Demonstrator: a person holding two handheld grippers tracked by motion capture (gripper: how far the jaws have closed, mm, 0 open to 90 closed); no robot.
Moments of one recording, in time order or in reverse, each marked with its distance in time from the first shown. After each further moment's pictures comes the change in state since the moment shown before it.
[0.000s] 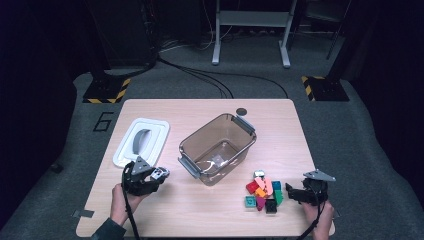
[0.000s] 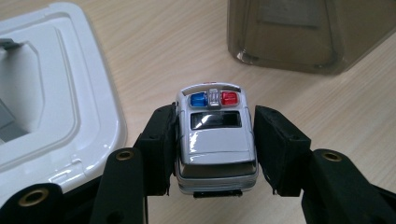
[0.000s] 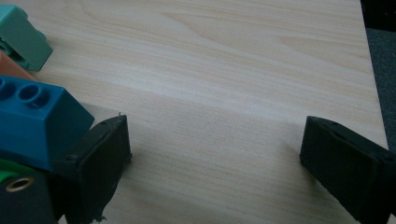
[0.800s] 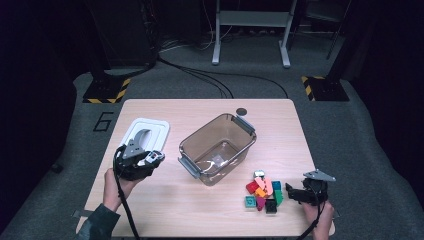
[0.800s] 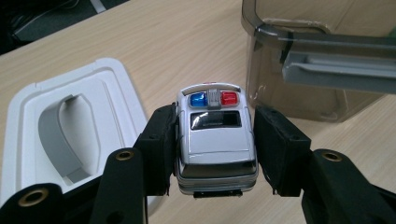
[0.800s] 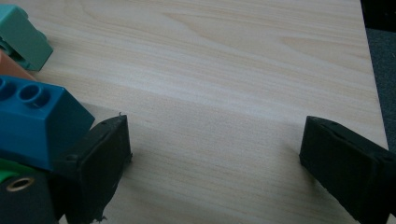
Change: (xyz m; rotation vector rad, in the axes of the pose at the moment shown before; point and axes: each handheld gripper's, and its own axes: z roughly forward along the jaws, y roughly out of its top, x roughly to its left) left arm 0.018 0.045 -0.028 -0.058 0.034 0.029; right arm 0.000 0.000 0.000 0.000 0.000 0.003
